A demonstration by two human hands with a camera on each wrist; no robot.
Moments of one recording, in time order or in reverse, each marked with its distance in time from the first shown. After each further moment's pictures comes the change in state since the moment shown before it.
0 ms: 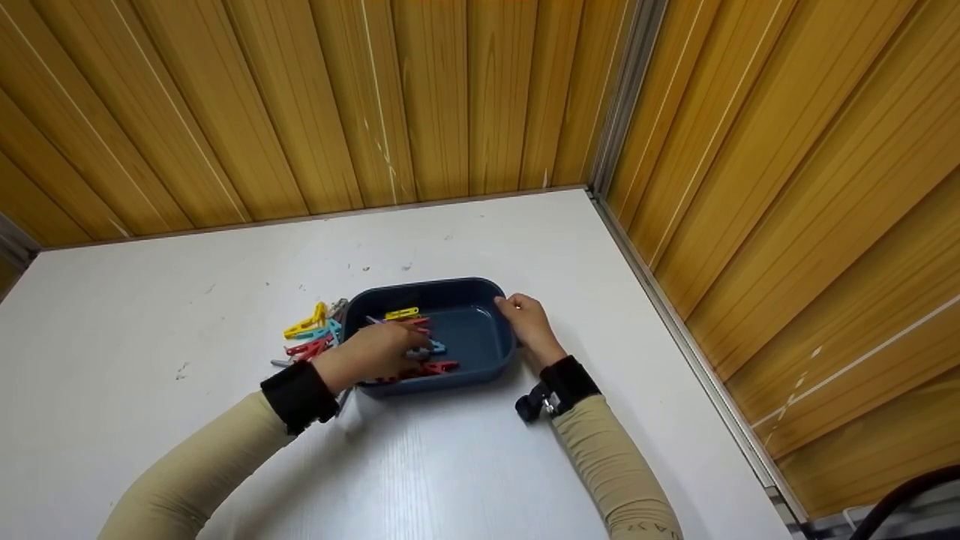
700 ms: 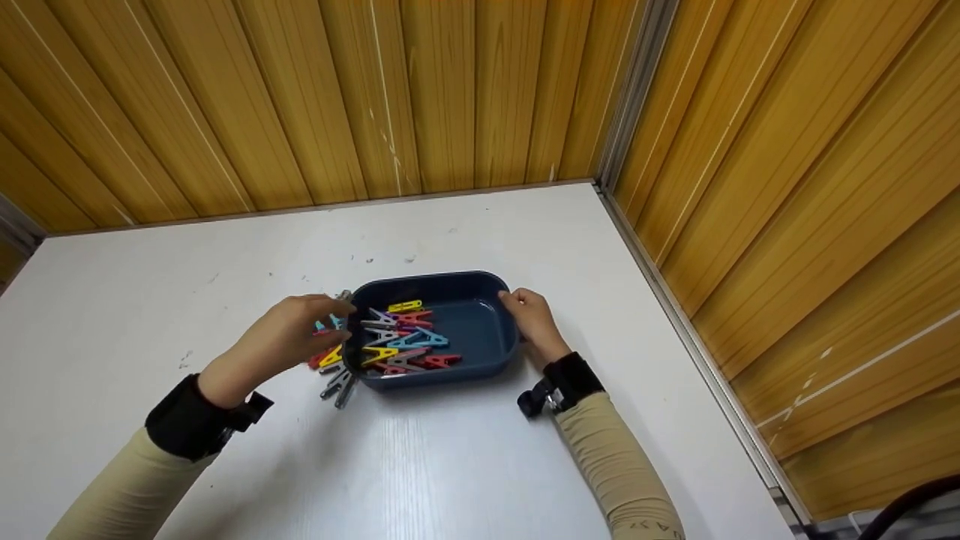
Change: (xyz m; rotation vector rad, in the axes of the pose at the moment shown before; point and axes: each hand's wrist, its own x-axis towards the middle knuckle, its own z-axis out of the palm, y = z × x) left_hand -0.082 0.003 -0.064 -0.078 0.247 -0.254; right_hand 0.002 0.002 0.000 -0.011 -0.009 -0.008
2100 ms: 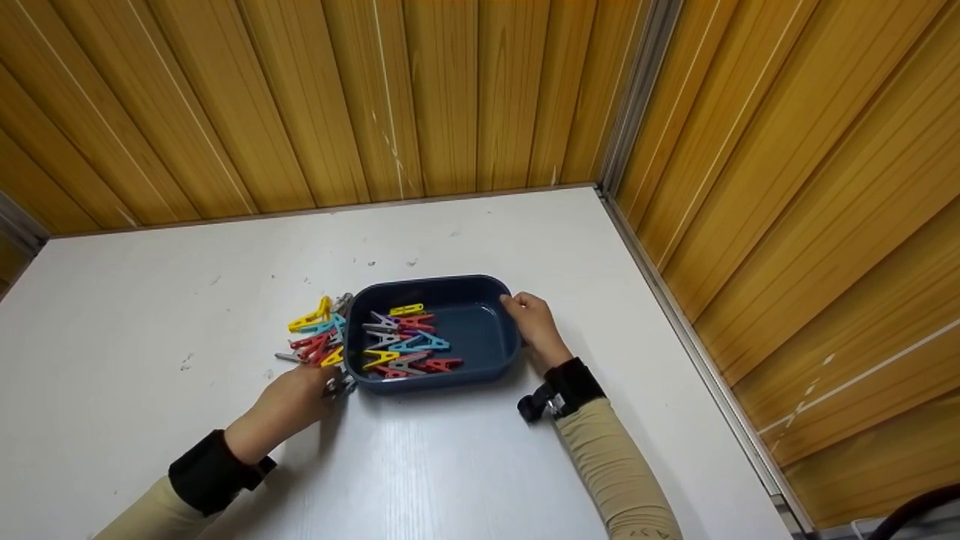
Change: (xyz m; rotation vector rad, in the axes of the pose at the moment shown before) left_hand -0.044 -0.024 0.069 0.139 -0.071 -0.251; right_hand -0.024 -0.034 0.005 0.019 -0.023 0.037
